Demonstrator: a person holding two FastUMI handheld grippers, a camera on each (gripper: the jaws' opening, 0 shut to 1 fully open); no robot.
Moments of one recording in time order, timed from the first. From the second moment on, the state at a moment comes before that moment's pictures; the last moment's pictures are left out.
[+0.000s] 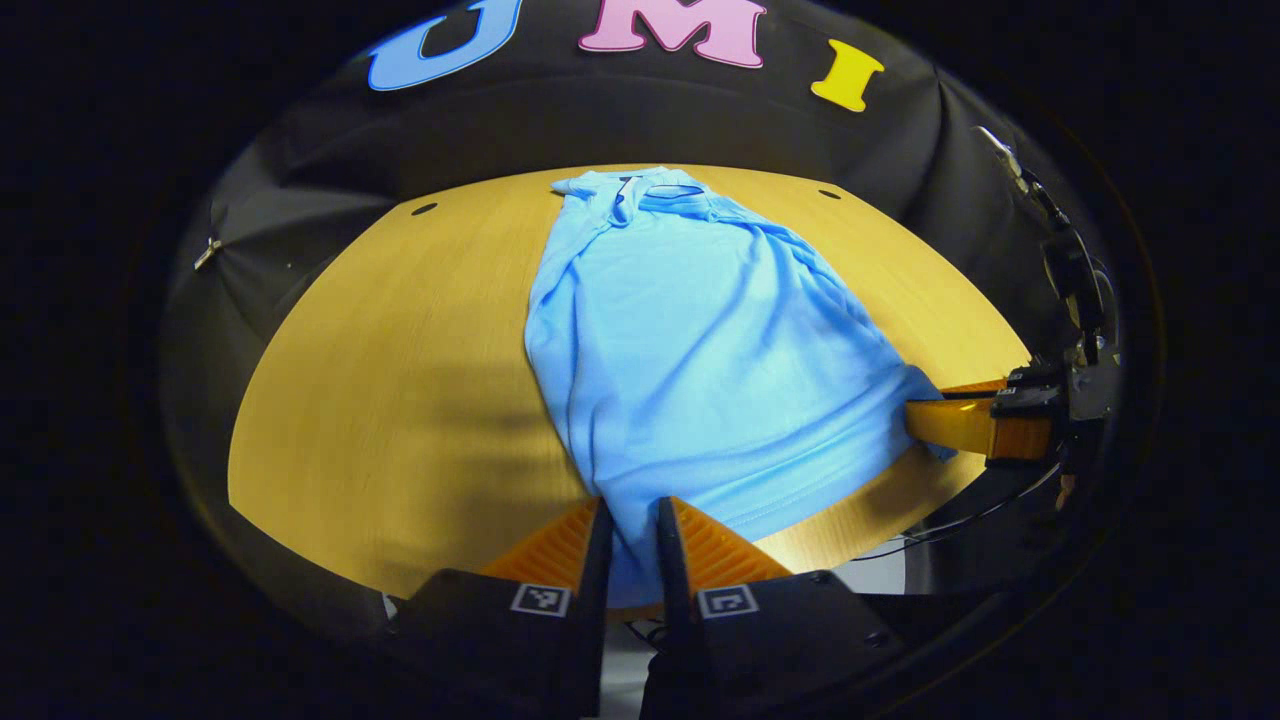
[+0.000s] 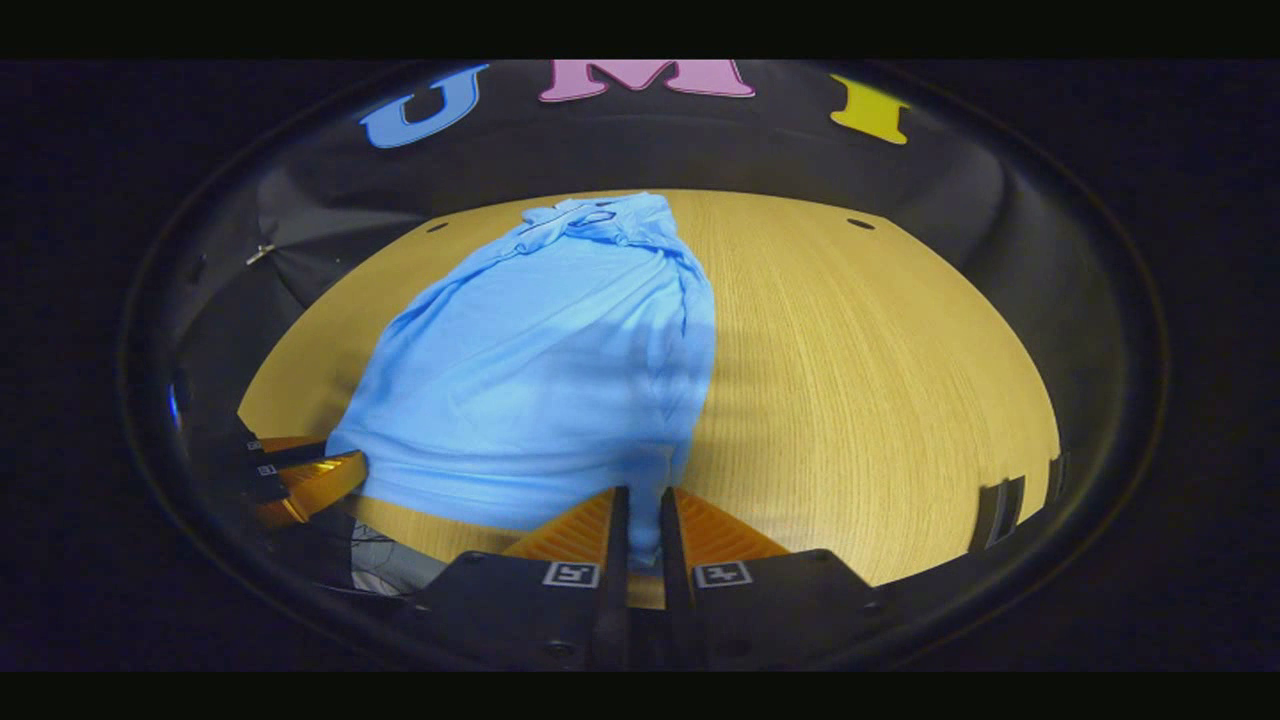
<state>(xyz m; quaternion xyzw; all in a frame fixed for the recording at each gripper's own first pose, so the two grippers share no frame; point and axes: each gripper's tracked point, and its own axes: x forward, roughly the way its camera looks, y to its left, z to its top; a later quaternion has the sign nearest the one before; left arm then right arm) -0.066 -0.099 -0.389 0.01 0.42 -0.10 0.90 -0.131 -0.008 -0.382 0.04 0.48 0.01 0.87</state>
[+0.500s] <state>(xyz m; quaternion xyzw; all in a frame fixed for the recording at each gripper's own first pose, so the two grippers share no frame) -0.060 -0.103 -0.382 -0.02 0.46 -0.10 0.88 -0.128 -0.008 -0.374 0.06 0.51 0.07 0.85</state>
